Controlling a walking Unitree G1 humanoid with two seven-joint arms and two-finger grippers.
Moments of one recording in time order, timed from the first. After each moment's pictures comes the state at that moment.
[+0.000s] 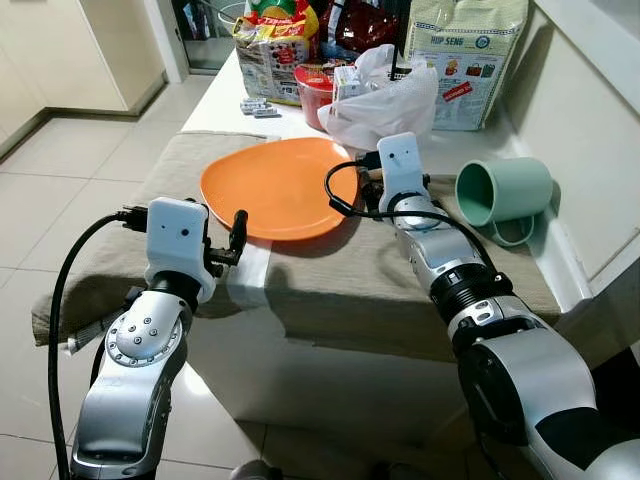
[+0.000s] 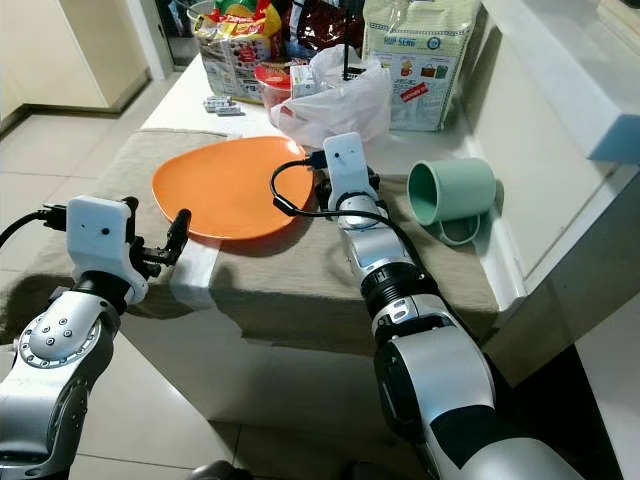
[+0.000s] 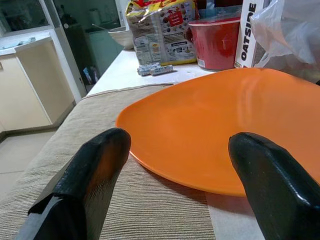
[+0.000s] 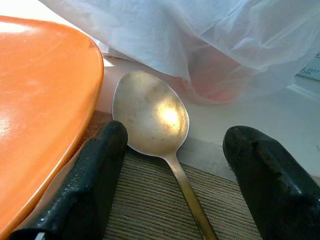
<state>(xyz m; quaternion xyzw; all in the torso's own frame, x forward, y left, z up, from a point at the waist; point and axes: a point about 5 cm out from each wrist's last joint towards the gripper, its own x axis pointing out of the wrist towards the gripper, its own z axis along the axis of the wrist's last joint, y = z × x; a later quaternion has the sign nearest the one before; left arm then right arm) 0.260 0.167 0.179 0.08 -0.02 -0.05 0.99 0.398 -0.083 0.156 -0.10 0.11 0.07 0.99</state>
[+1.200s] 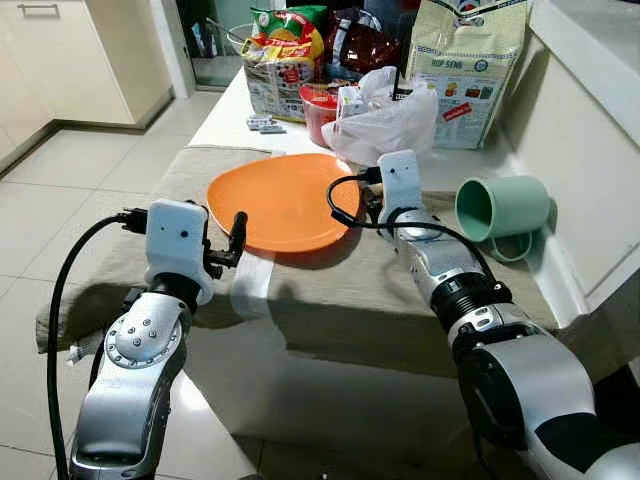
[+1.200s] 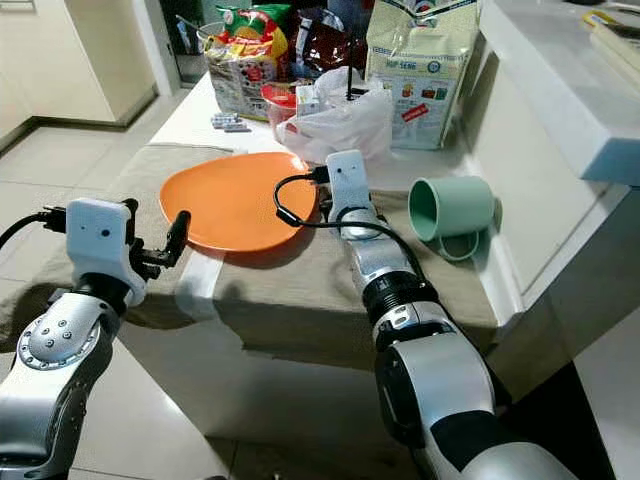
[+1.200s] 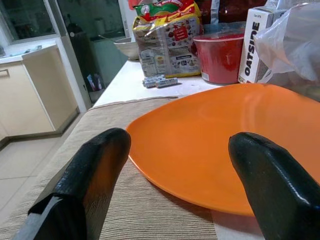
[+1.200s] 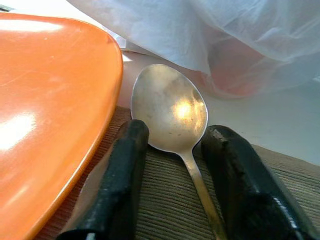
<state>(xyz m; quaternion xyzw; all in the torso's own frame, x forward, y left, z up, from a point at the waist) 0.259 0.167 0.178 0.09 -0.02 -0.05 0.99 0.391 -0.081 0.136 -0.07 0.15 0.09 0.98</state>
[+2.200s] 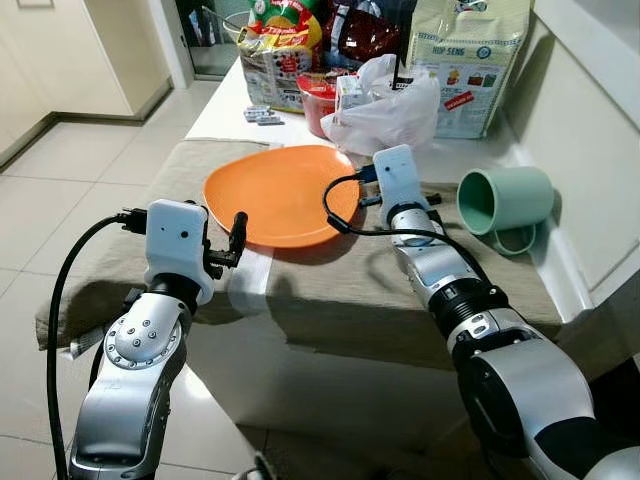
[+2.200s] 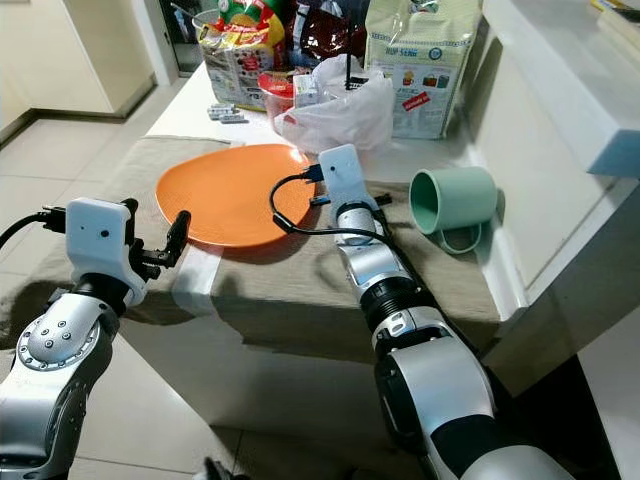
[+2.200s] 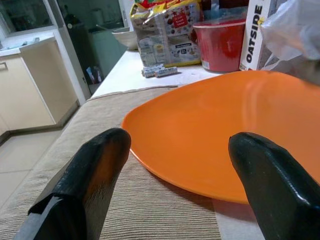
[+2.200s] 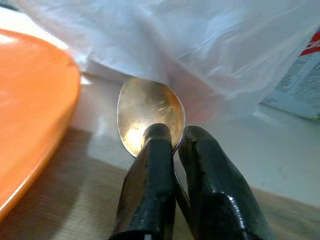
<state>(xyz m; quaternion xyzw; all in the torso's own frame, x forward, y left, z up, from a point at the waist) 0.258 0.167 0.179 0.08 -0.02 -0.05 0.99 0.394 -0.092 0.154 -0.16 0.03 0.00 0.99</state>
